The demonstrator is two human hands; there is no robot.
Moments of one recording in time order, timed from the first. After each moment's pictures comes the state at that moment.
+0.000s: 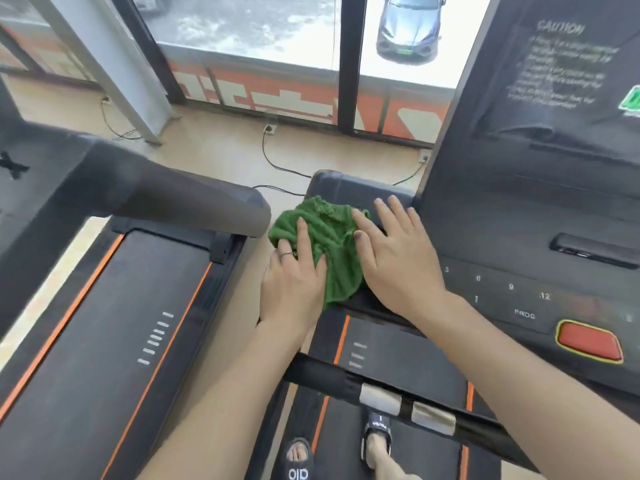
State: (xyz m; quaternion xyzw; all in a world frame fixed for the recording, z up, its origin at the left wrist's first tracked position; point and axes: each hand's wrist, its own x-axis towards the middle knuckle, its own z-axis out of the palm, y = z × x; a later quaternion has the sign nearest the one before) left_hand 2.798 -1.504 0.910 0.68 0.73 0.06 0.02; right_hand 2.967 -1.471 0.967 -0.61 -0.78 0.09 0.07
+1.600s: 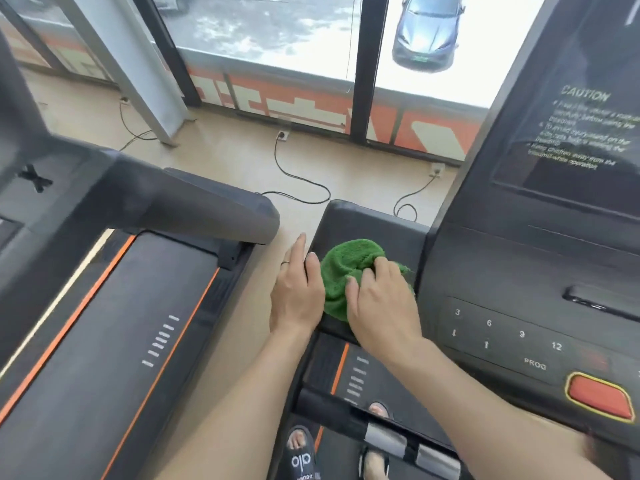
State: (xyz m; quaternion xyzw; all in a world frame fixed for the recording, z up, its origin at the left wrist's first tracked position) left_hand 2.797 -1.465 0.924 0.49 0.75 0.33 0.30; right_hand 2.931 -1.471 0.959 -0.63 -0.77 0.12 0.04
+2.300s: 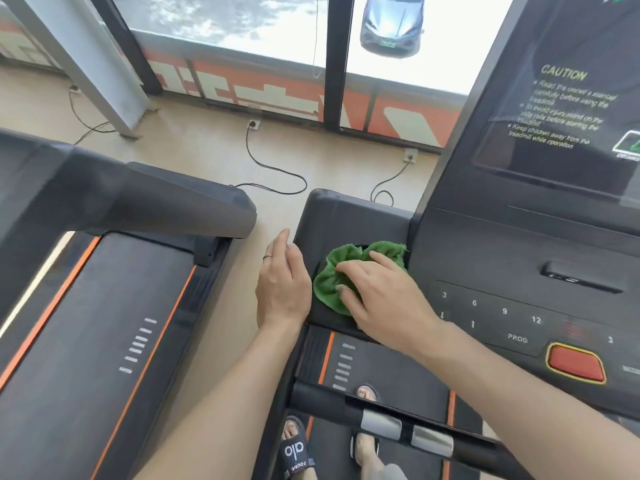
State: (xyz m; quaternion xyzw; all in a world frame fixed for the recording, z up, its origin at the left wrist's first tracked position) left_hand 2.797 -1.461 0.927 0.47 0.75 0.36 0.29; right_hand 2.969 -1.465 0.953 -0.49 -0.86 0.10 0.08
